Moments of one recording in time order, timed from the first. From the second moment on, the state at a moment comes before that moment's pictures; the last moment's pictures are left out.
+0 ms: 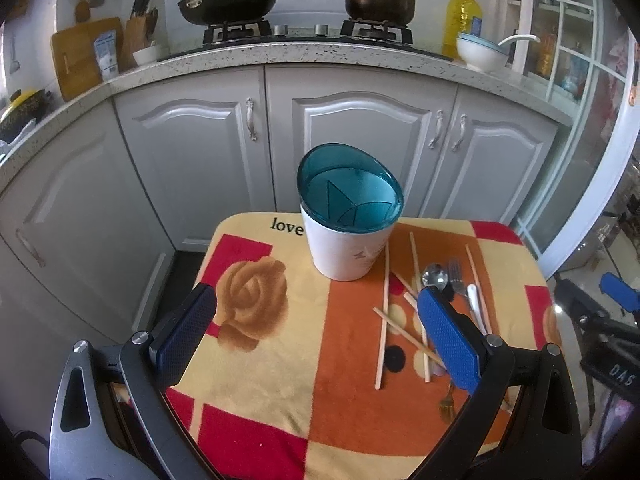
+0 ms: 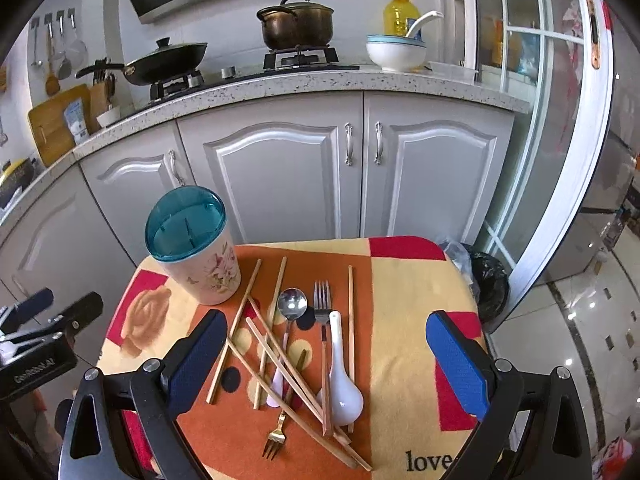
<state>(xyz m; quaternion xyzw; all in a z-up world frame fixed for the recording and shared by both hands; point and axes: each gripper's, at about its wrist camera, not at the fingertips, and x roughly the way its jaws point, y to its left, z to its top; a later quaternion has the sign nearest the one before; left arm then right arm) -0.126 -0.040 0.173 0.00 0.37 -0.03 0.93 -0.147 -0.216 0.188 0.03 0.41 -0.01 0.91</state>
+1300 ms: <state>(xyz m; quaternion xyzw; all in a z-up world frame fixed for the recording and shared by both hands) -0.134 -0.072 0.172 0.01 0.38 -0.04 0.92 -0.142 -0.279 0.199 0.02 0.46 0.04 0.88</state>
